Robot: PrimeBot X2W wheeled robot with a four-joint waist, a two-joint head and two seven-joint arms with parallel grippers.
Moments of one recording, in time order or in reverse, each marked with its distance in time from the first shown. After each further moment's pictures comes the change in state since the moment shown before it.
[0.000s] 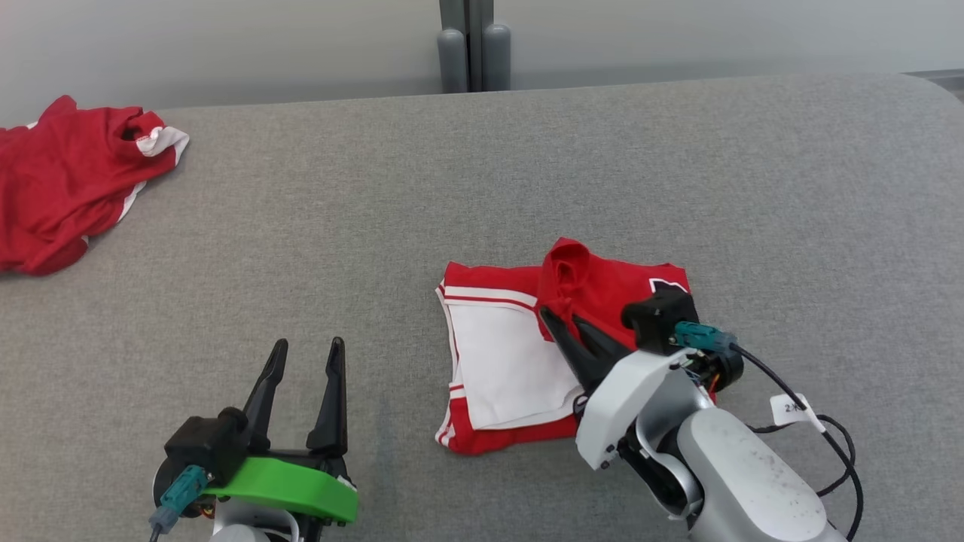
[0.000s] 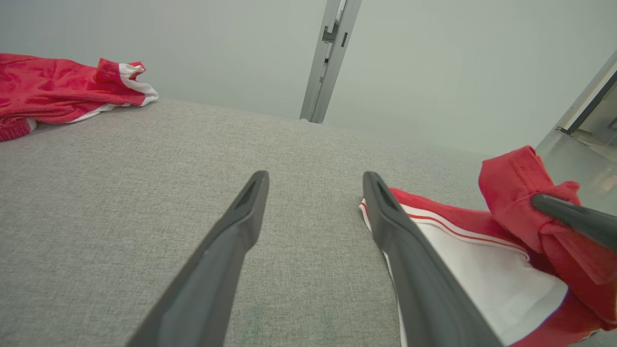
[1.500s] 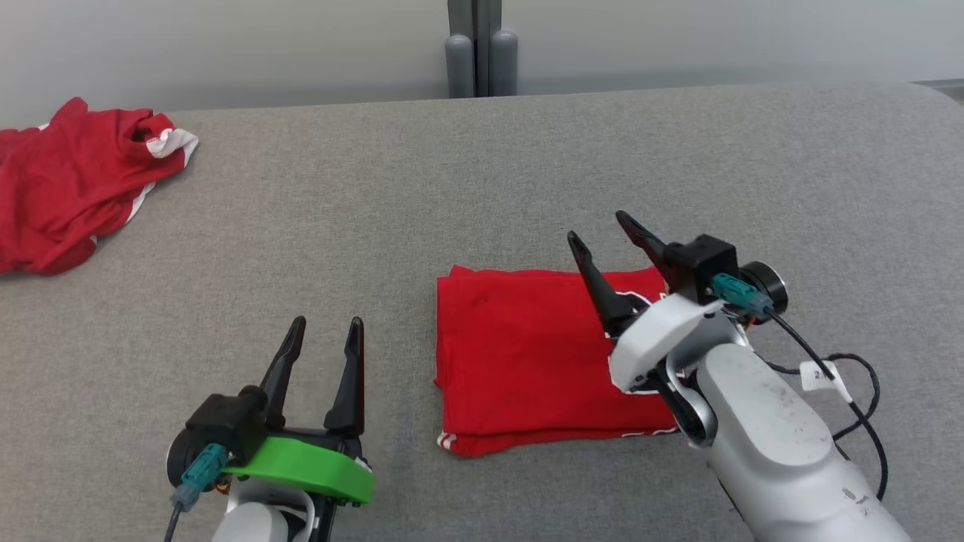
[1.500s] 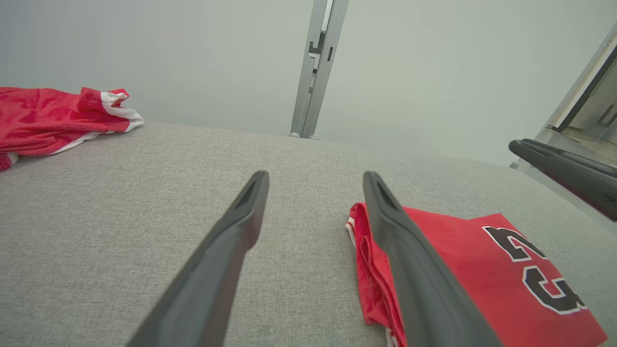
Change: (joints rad) left arm -0.049 -0.022 -0.024 0.016 0.042 -0.001 0.000; right arm -0.214 0.000 -0.042 0.299 -0.112 0.000 -0.283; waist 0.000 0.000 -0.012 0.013
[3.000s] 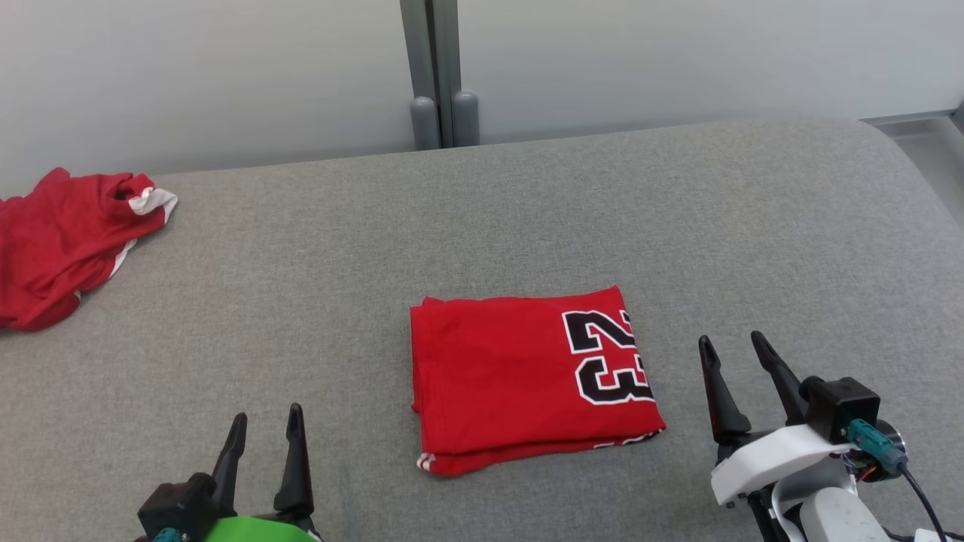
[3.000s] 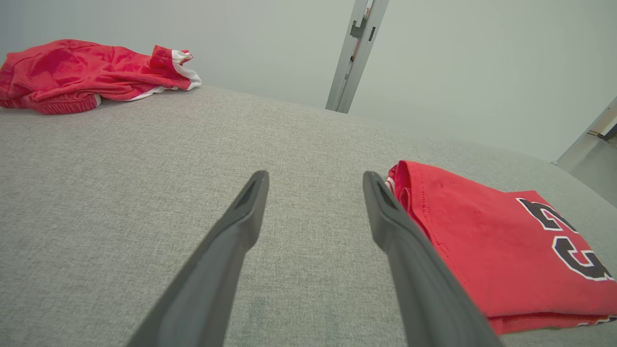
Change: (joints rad) left arm 0.175 -0.026 0.166 0.027 0.017 0.000 0.000; right arm 0.463 0.000 -0.346 -0.292 -0.063 0.000 -0.022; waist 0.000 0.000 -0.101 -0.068
